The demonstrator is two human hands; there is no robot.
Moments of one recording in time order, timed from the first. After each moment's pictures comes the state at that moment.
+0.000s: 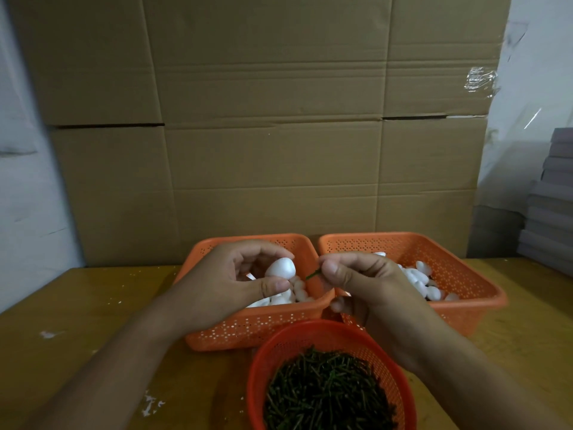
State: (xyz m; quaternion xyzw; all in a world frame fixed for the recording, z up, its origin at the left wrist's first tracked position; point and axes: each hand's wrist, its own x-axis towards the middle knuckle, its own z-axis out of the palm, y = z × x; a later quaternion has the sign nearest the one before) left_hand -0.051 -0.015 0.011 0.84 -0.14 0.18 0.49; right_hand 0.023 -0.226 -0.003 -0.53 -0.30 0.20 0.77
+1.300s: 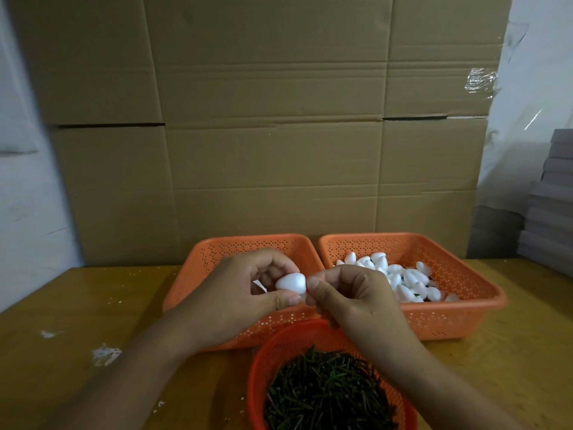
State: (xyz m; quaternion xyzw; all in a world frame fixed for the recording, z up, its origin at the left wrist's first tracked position) left_hand -0.045 -0.020 -0.008 0.87 -0.13 0.19 0.44; right_hand 0.019 -0.212 -0.023 -0.67 -0.33 0.02 0.66
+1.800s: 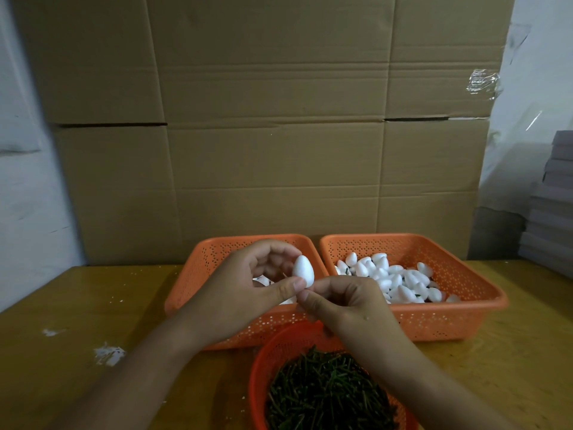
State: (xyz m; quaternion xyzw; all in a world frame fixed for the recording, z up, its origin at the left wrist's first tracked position) left_hand -0.045 -0.029 -0.004 0.82 -0.12 0.22 0.51; right_hand 0.014 -0.208 -0.026 -0.69 -0.34 0.05 0.64
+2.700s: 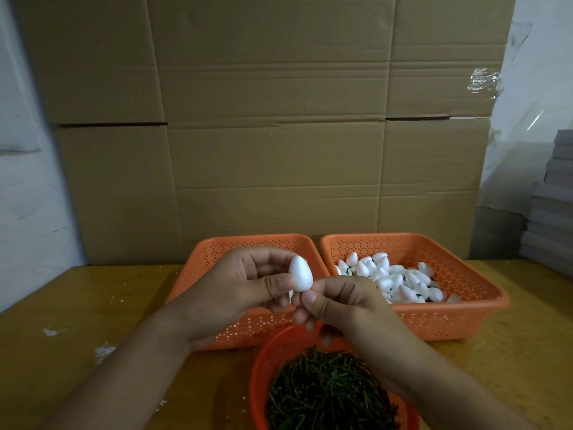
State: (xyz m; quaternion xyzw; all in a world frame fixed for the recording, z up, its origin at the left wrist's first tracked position) left_hand -0.051 -0.026 0.002 0.73 -0.13 0.08 0.66; right_hand 0.002 -0.216 -0.012 -0.64 -0.37 0.19 0.65
